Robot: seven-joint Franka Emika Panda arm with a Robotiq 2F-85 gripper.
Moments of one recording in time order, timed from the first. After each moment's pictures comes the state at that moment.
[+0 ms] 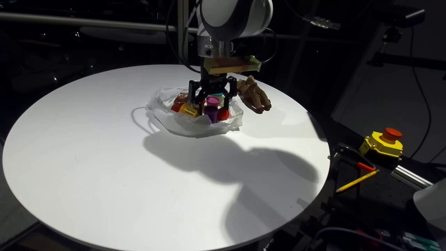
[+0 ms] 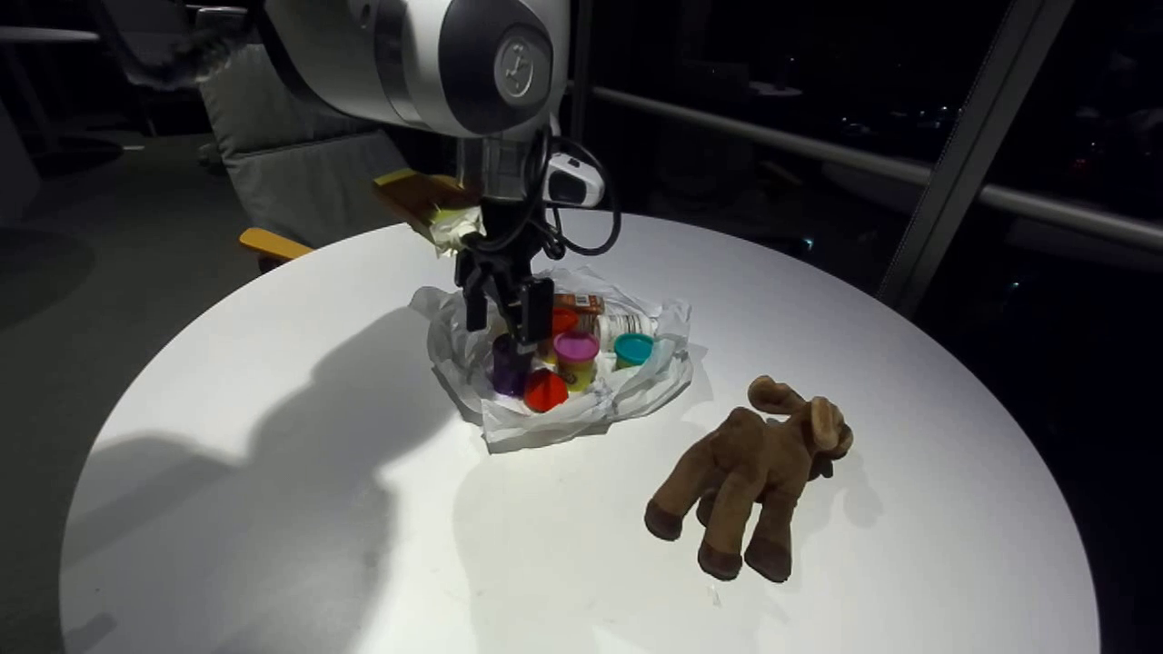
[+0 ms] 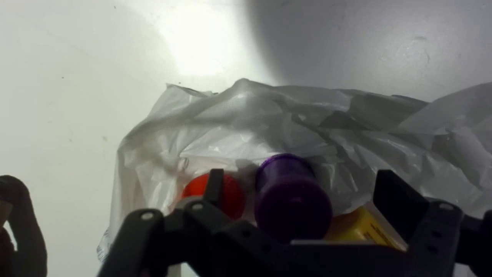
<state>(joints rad) 0.10 0.58 -0.03 -1.94 0.01 2.42 0.50</state>
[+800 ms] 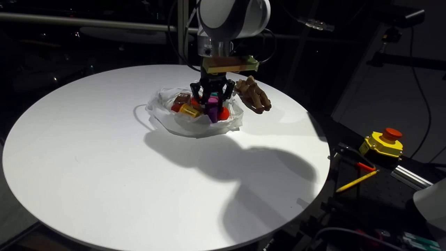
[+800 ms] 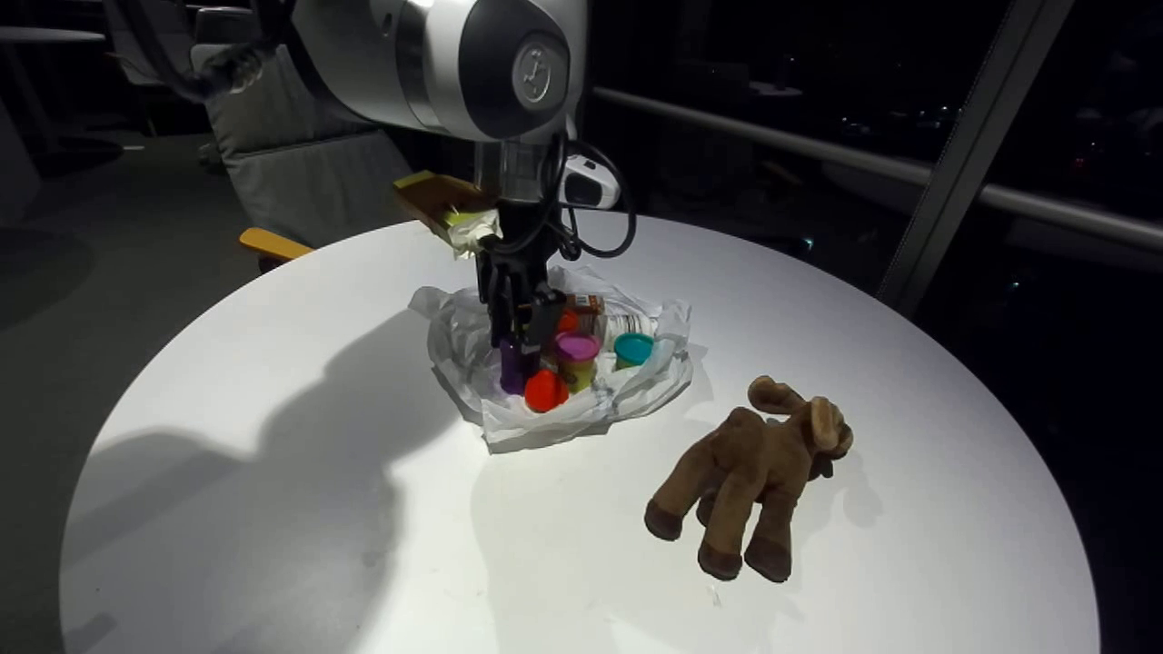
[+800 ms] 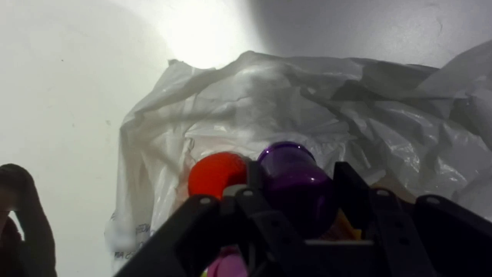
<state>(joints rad) 0.10 0.60 -0.06 -1.91 0.02 2.42 0.51</state>
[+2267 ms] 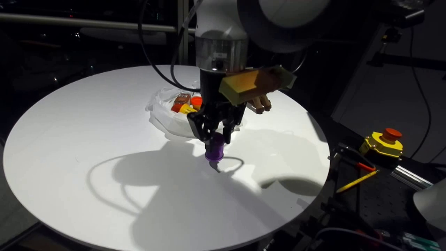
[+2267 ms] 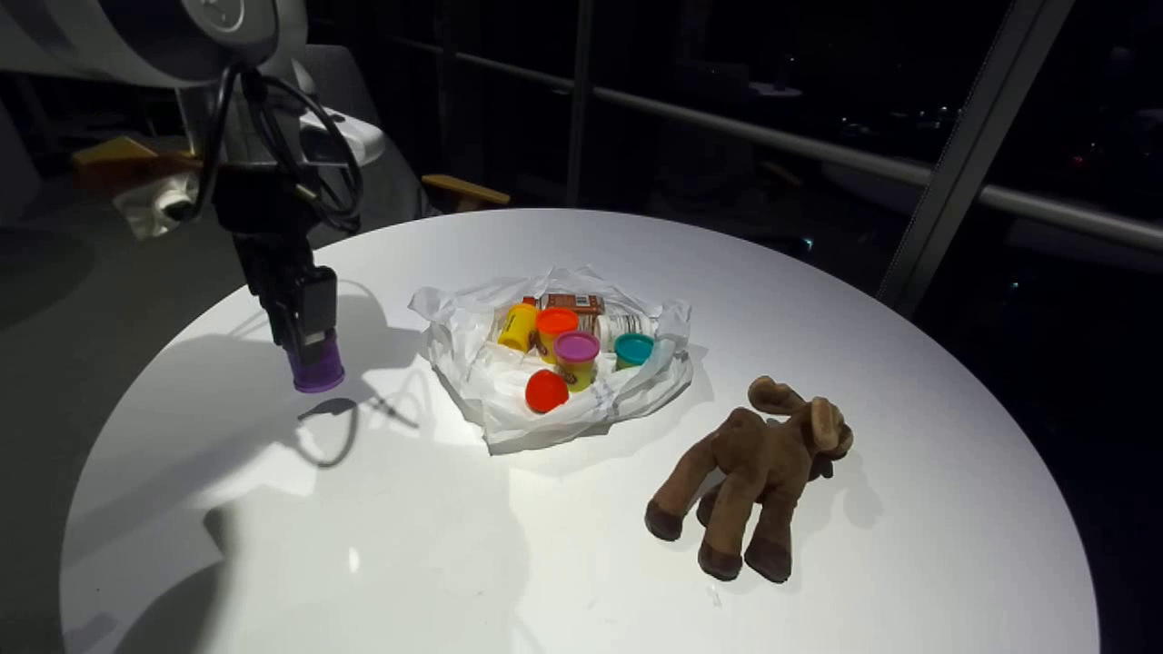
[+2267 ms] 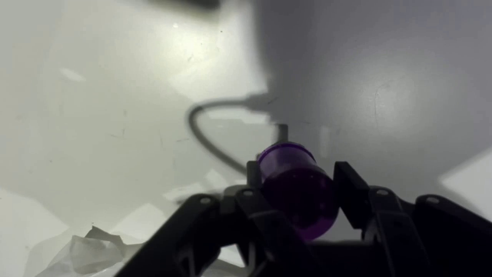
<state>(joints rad) 0.27 0.32 0.09 -2.31 -0.07 2.56 0.62</state>
